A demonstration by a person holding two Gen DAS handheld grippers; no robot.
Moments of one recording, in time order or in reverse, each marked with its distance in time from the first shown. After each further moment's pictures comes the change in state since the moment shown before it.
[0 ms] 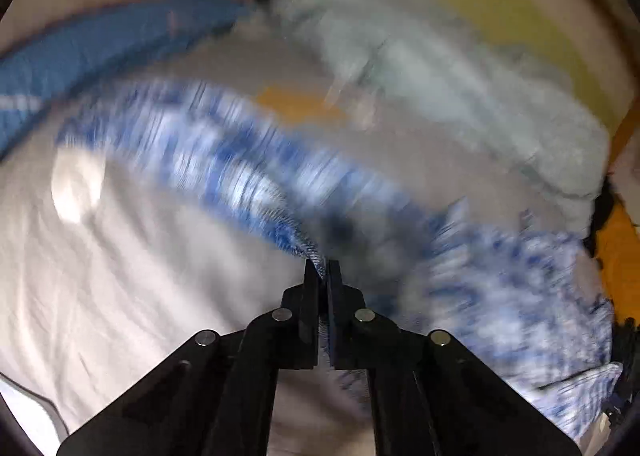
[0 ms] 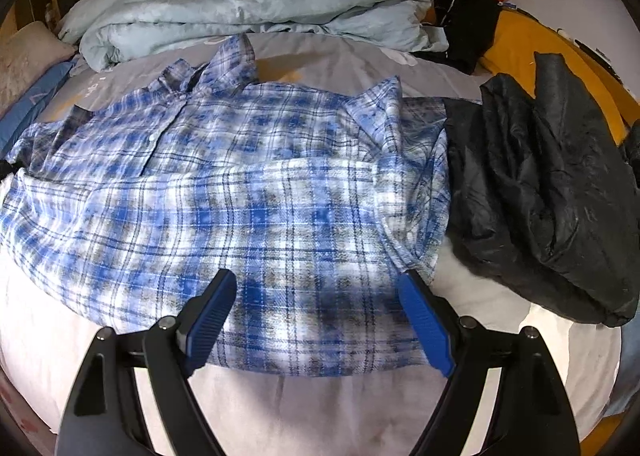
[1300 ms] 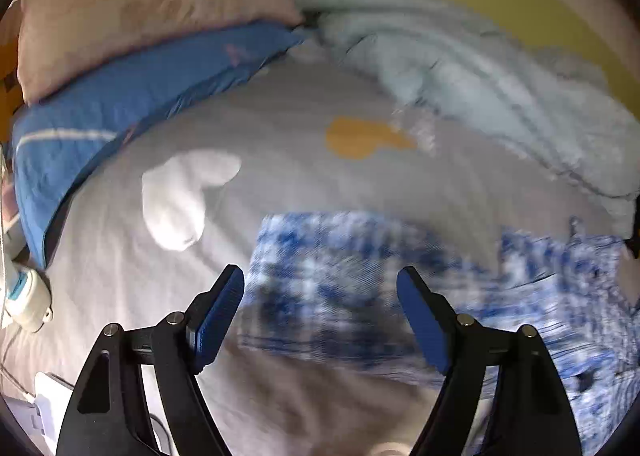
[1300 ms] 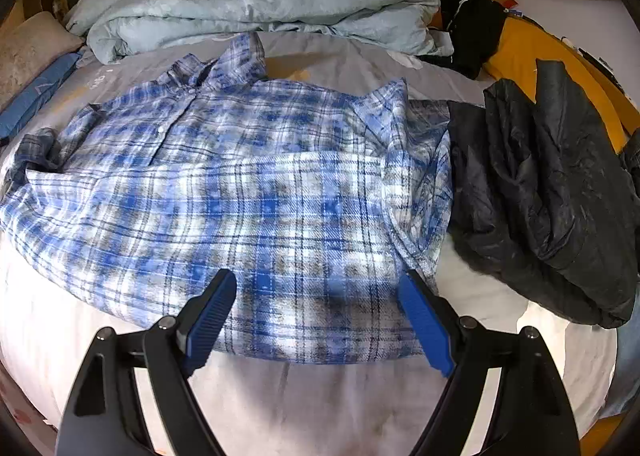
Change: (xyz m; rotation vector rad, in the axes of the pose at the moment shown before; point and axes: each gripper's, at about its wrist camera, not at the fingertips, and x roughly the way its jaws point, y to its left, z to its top) left arm -0.010 0.050 0.012 0.016 0.023 0.247; right arm -0.005 0.005 -0.005 -0.035 0.006 0.000
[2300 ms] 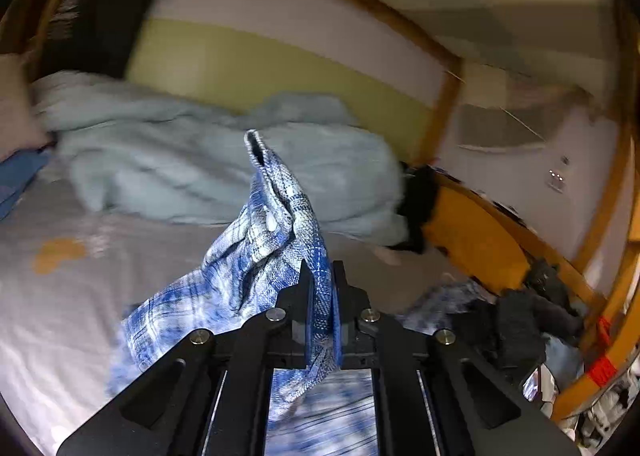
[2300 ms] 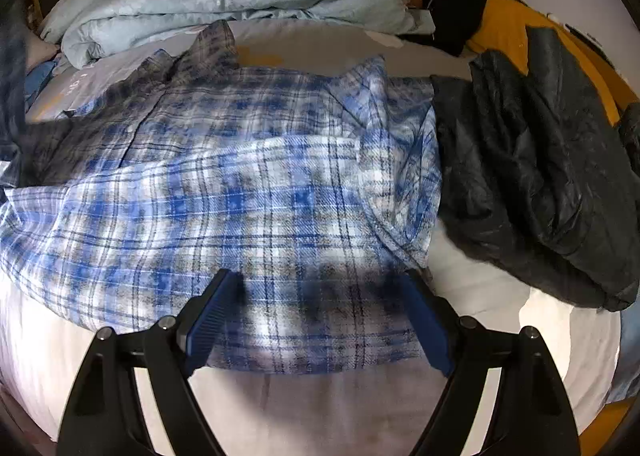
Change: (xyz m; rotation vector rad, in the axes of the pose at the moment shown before) left arm -0.211 -0.304 -0.021 0.296 -0.262 -0.735; right arm 0.016 -0.011 0.003 0.061 0.034 -0.050
